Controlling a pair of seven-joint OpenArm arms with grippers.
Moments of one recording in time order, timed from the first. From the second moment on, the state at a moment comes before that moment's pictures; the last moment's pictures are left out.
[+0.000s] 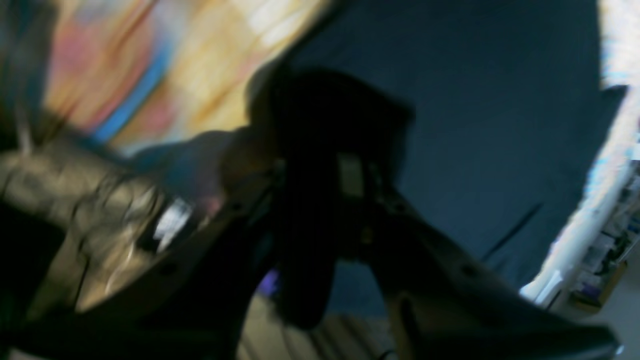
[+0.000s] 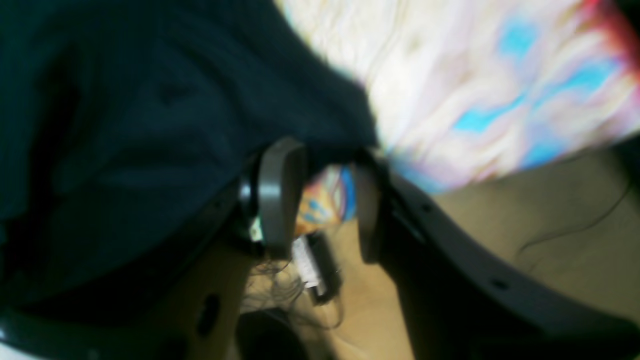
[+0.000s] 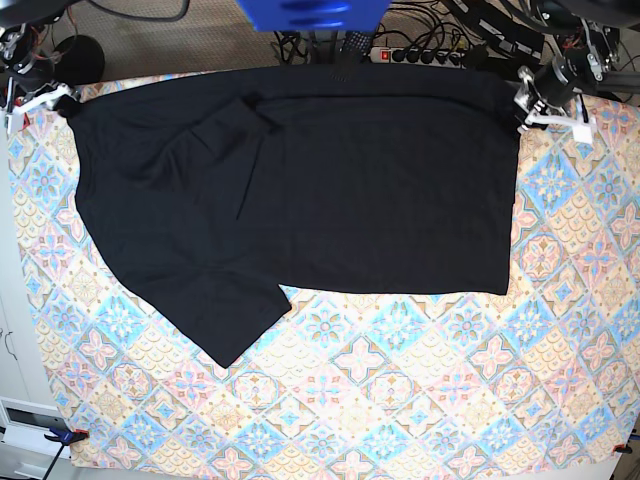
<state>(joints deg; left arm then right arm) 28.8 -10.7 -37.7 90.4 -58.2 -4.2 58.2 -22.9 15.5 56.0 74.9 34.8 40.9 -51.2</state>
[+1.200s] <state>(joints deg) -3.7 -17.4 -34.3 76.4 -47.0 -4.5 58.4 -15.6 15.5 50.9 90.8 35.1 41.1 -55.7</state>
